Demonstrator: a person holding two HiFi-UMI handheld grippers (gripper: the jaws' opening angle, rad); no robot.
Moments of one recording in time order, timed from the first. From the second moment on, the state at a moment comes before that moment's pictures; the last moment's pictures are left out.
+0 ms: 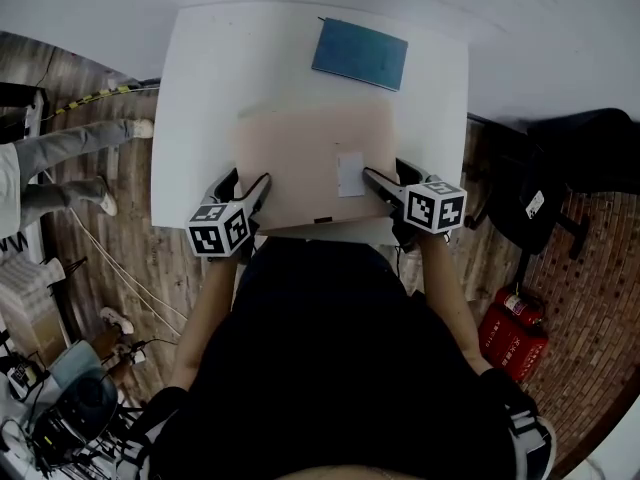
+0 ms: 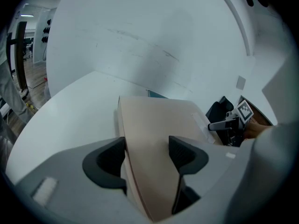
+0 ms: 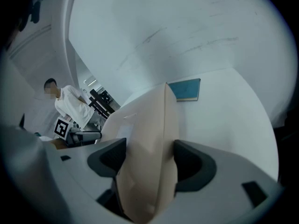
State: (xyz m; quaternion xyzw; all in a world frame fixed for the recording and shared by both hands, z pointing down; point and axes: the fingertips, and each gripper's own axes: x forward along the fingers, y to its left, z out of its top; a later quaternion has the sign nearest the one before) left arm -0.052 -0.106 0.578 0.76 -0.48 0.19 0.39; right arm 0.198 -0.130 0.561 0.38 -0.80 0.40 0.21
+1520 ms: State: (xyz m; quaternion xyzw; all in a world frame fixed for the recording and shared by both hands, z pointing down) left arm -0.063 -0.127 0.593 0.71 -0.50 0.01 0.49; right arm 0.129 -0.193 0.414 0.37 -0.88 0.18 0.25
